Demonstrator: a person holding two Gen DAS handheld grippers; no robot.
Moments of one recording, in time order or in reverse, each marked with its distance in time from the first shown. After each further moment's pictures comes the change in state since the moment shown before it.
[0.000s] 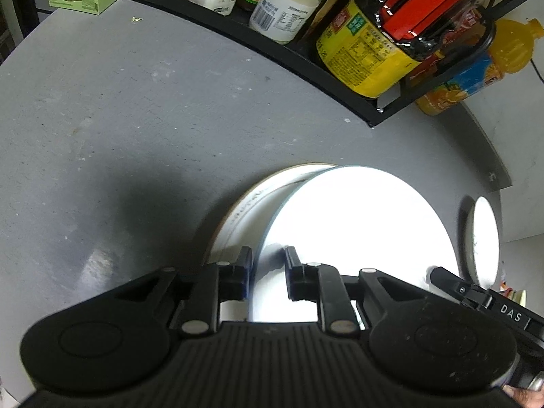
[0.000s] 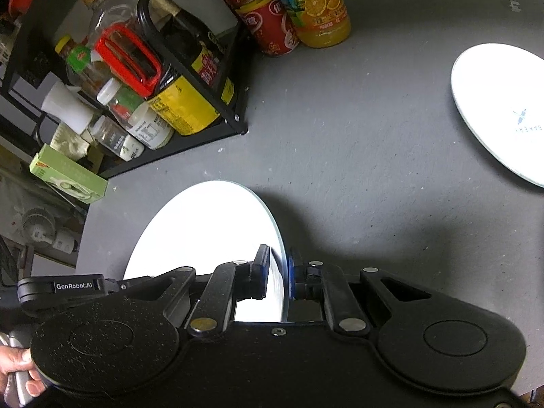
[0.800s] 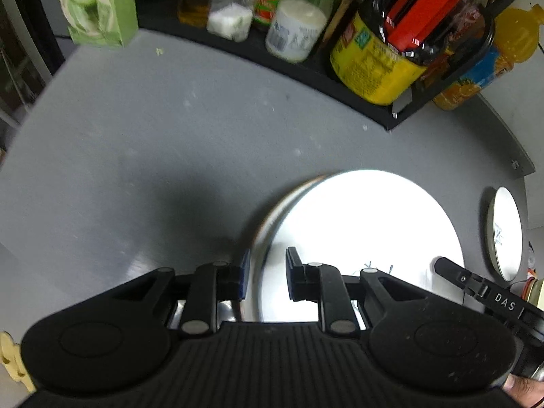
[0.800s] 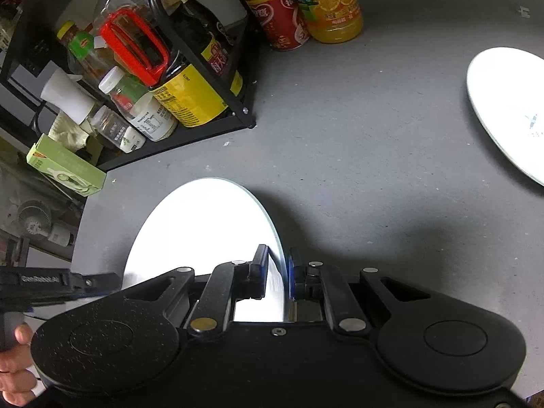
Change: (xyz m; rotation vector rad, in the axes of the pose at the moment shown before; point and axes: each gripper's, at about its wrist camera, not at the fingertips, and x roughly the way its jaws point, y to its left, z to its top) left arm -0.035 -0.007 0.012 0.079 -0.011 0.135; right arm 0.004 0.010 0.003 -0.022 0.004 -0.007
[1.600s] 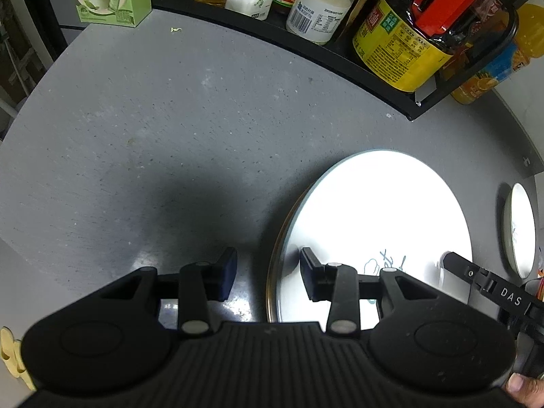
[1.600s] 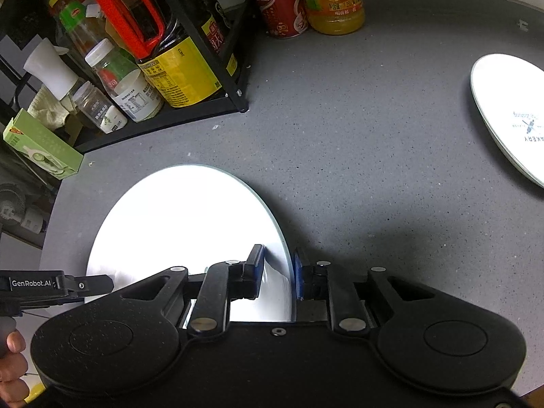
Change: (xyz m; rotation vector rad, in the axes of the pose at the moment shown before) left arm 0.026 0.018 -0.009 -0.014 0.026 0.005; right arm 0.020 0.016 -0.014 -0.054 0.002 -0.112
